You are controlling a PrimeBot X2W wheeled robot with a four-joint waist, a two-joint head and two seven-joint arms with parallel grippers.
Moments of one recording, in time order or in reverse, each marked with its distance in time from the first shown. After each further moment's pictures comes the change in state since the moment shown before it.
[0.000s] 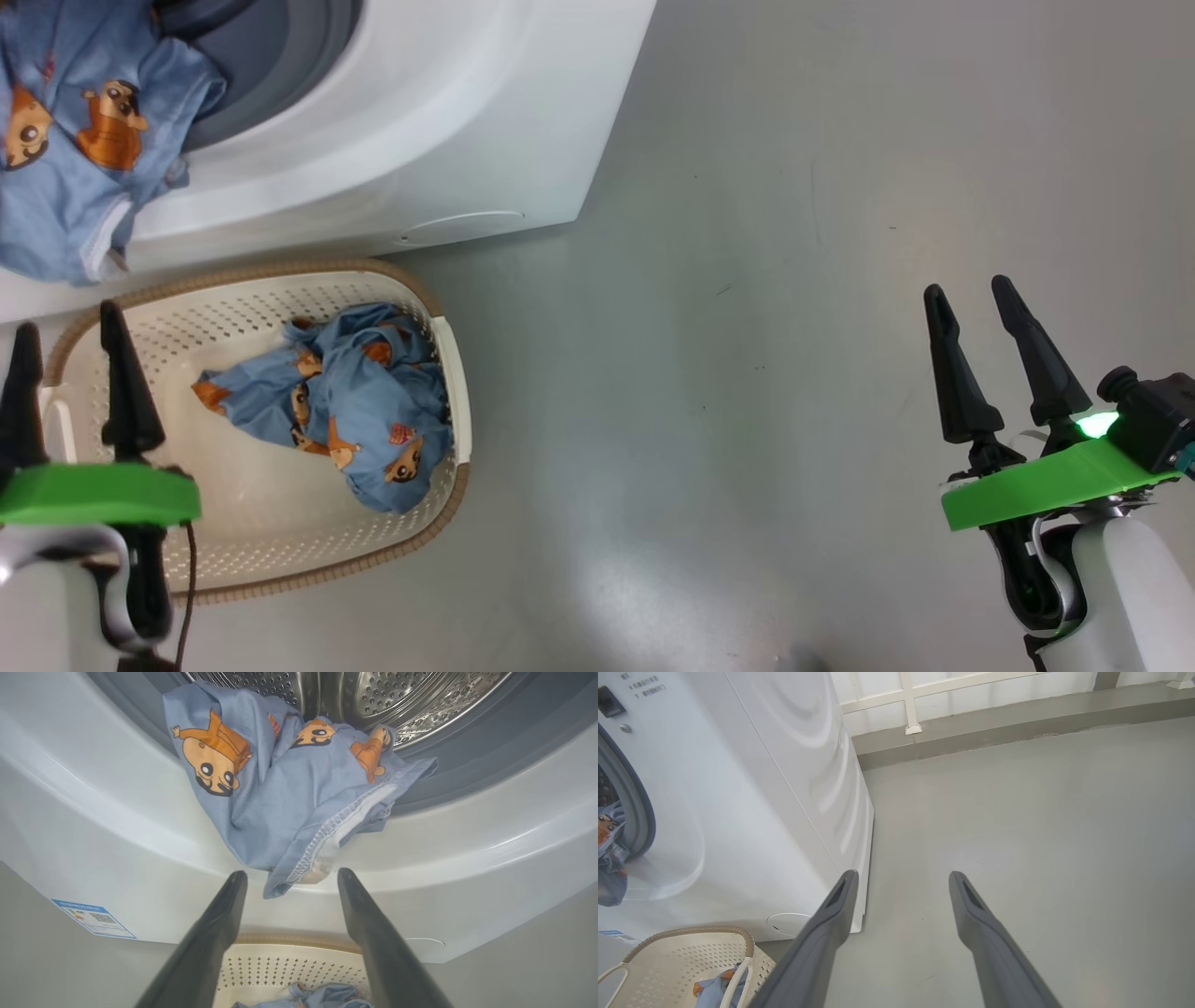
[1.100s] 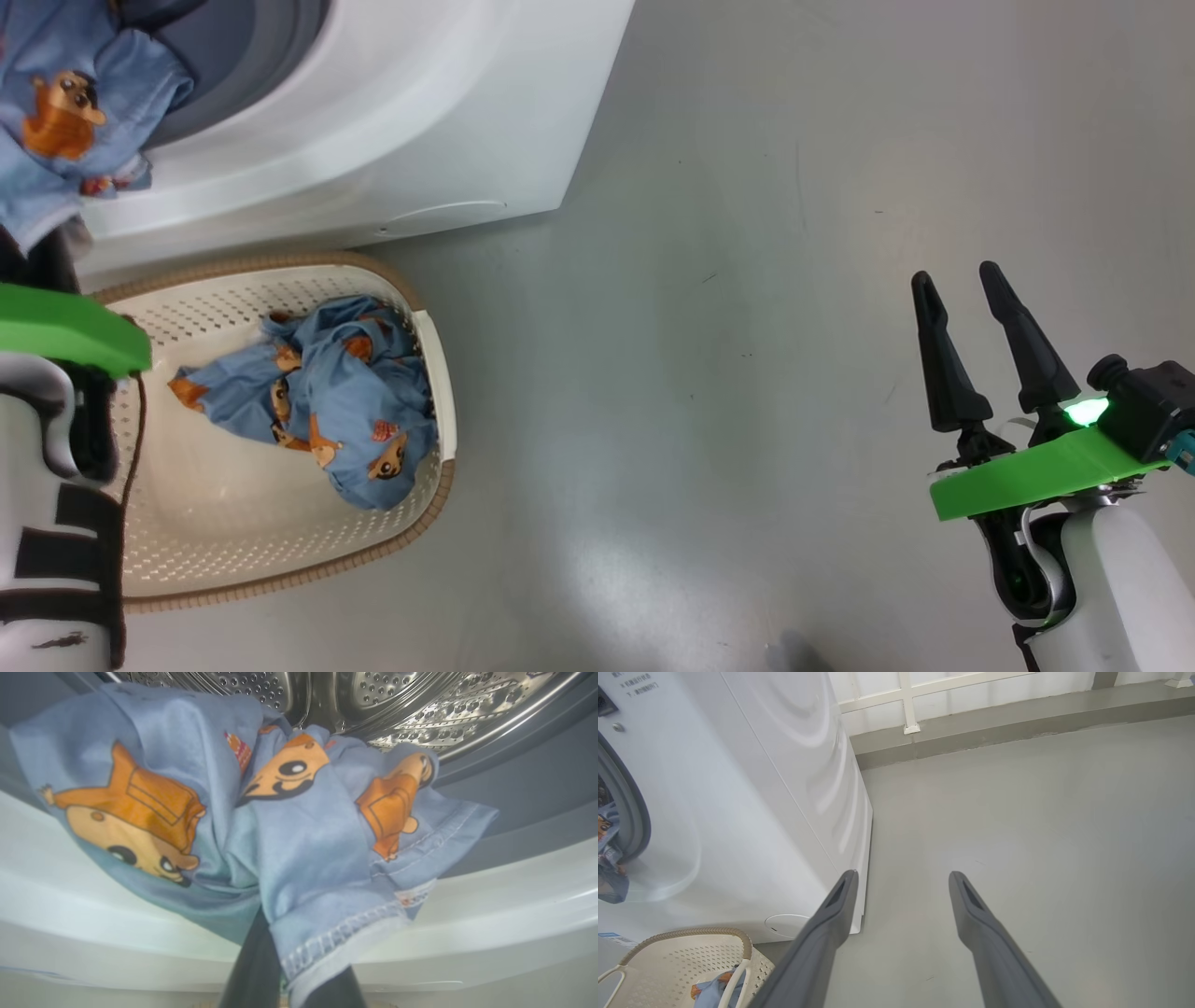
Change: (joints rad) left arm -0.420 0.104 -0.087 0.464 0.003 0.000 0.000; right arm -0.022 0.012 0.014 -0.004 0.000 0.000 0.000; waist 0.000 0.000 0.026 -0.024
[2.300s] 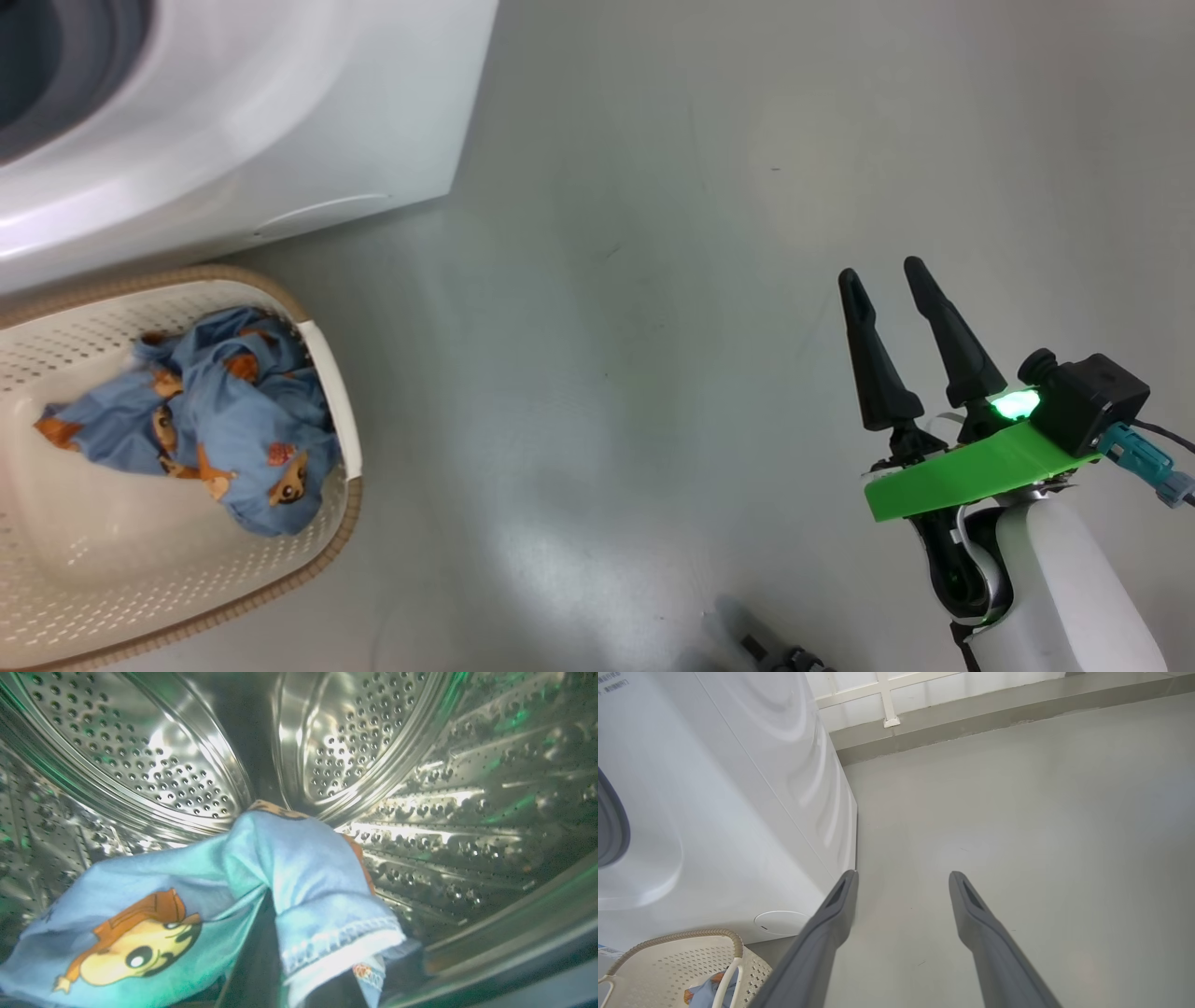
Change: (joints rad) left arm -0.578 0.171 -0.243 0.350 -0.023 0.000 0.001; right arm -0.027 0.077 0.063 0.004 0.004 0.000 0.000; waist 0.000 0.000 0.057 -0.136
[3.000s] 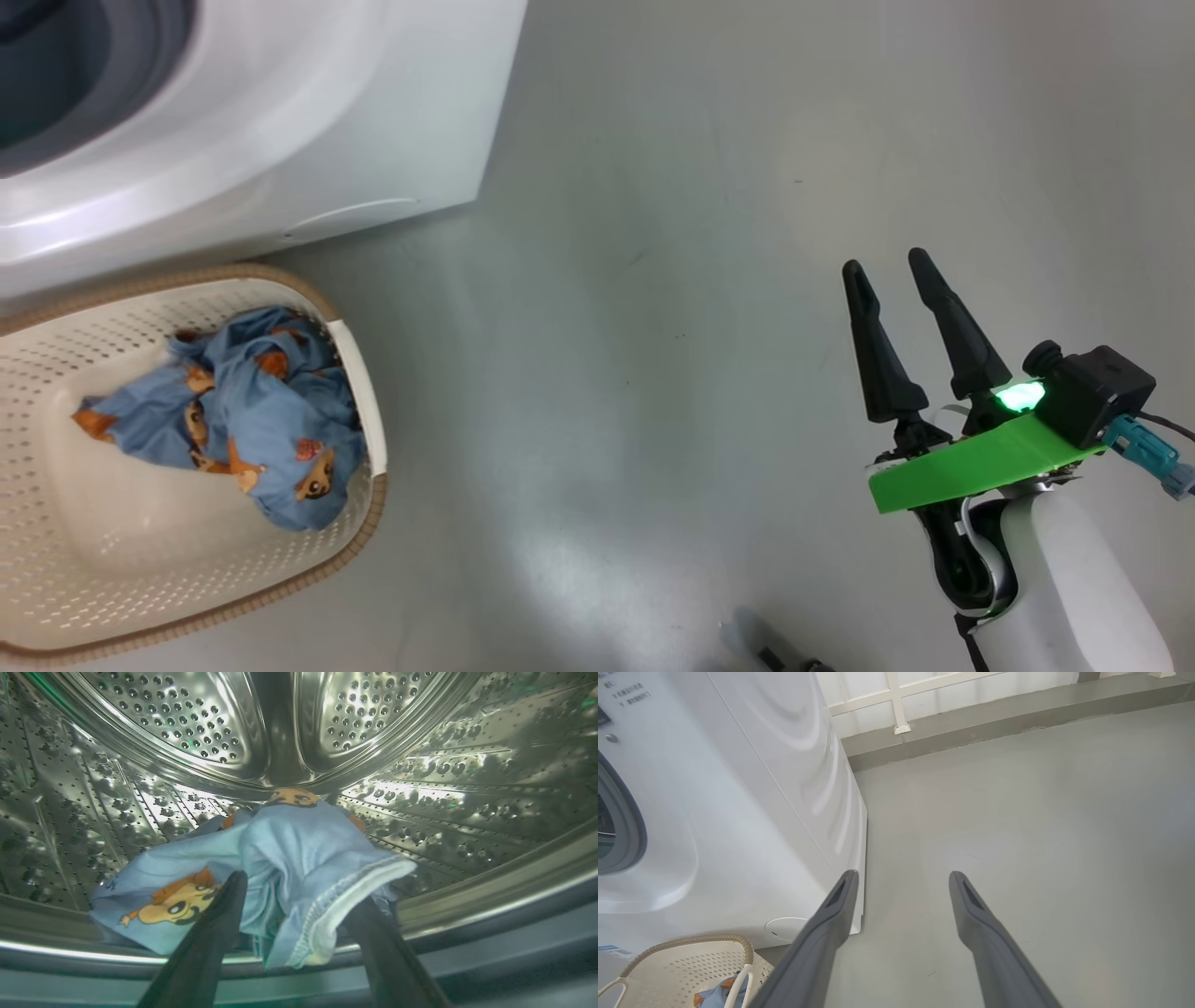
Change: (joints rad) left arm -0.011 -0.032 -0.030 0.165 -0.075 0.000 0.023; right arm -0.015 -0.004 -0.003 0.006 0.000 0.000 0.000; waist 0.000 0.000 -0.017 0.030
